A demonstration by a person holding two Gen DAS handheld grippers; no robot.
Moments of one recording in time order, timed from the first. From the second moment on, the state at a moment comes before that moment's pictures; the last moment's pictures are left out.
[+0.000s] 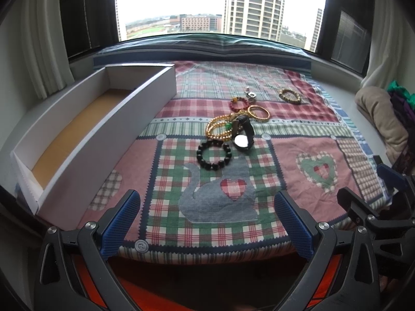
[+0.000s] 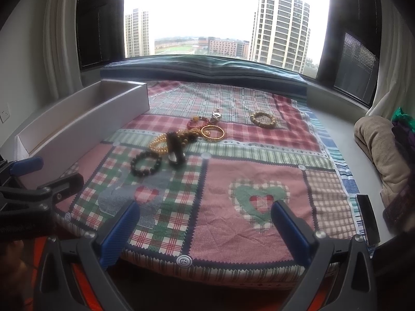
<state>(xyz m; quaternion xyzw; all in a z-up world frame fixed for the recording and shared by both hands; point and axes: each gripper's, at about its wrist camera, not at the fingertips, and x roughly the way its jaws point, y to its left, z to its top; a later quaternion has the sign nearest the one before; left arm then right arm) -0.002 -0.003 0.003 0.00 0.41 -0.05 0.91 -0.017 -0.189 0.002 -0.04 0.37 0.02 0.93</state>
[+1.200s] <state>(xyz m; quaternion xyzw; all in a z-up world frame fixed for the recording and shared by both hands) 0.021 0.018 -0.024 -0.02 0.44 -0.04 0.90 -0.004 -0.189 -0.015 -0.04 0.39 0.04 0.92</state>
